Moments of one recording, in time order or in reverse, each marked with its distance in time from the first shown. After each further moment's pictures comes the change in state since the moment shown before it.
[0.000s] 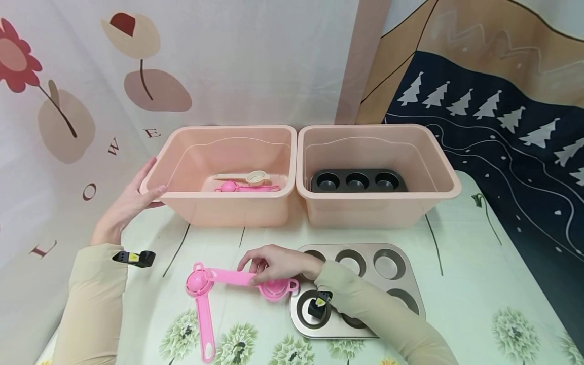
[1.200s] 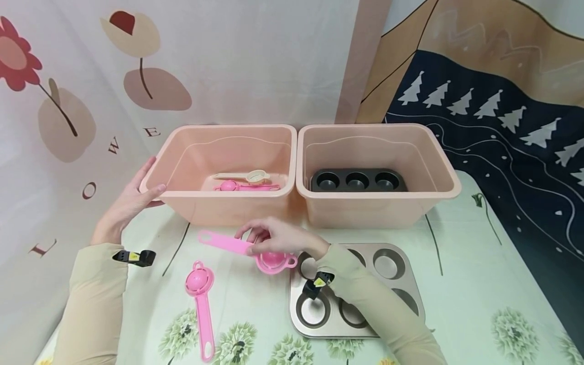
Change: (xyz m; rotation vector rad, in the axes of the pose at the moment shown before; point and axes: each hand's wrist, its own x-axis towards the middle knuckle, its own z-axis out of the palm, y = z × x) left_hand -0.002 0.001 0.002 -0.012 0.016 0.004; right_hand 0.002 -0.033 -0.039 0.005 0.144 -0.097
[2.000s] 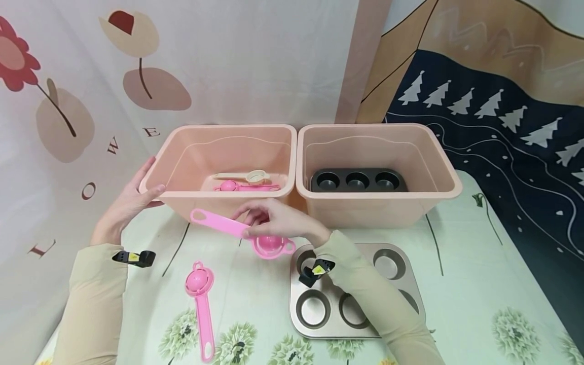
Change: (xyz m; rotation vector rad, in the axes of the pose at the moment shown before) left_hand 0.002 -0.002 -0.001 -0.015 -0.002 0.006; right_hand 0.009 -0.022 -0.025 0.065 0.041 -0.064
